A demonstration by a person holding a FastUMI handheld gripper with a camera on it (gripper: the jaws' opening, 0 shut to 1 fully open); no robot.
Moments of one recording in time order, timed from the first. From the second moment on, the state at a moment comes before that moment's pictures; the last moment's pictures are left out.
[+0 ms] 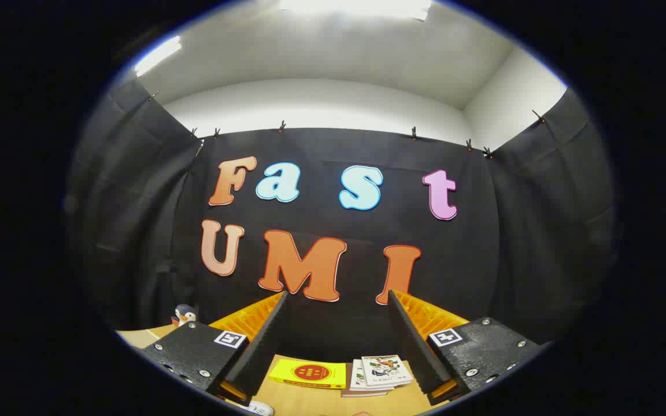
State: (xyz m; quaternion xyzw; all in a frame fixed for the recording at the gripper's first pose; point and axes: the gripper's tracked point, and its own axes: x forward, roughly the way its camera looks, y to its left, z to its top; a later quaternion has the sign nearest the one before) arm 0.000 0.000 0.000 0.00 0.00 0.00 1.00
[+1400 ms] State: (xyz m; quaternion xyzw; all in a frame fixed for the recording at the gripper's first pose) arm 0.002 0.097 -0.143 0.04 0.21 0.13 0.97
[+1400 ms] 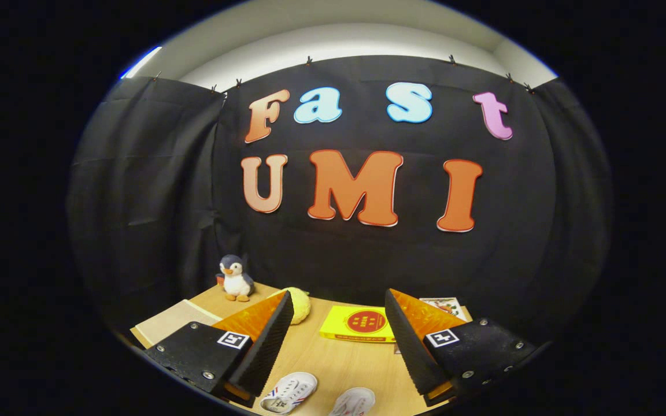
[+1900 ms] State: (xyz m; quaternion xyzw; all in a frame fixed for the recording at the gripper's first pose) arm -0.057 0.217 -0.235 0.13 0.38 0.26 0.88
